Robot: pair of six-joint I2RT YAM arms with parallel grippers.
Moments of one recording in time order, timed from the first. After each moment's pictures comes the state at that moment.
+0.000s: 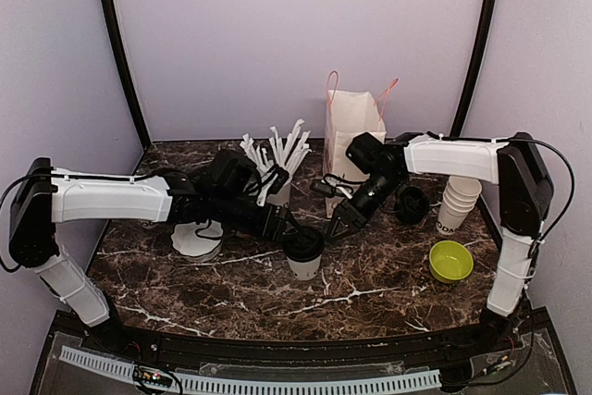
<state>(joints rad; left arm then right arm) -0.88 1.60 1.06 -0.21 0.29 -0.47 0.68 1.89 1.43 -0.89 -0.75 -0.23</state>
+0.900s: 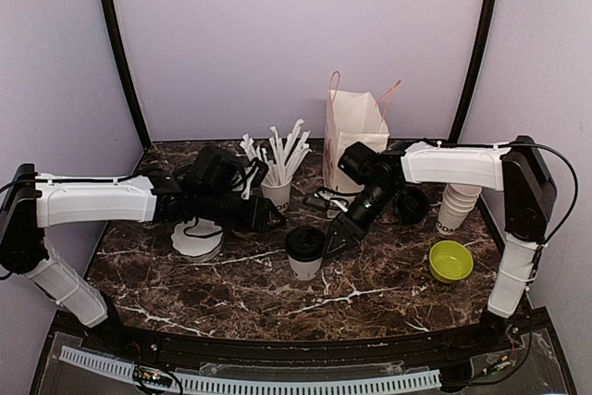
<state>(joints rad) -0.84 1.50 1.00 -0.23 0.21 -0.58 0.75 1.84 1.38 -0.90 -0.77 -0.24</state>
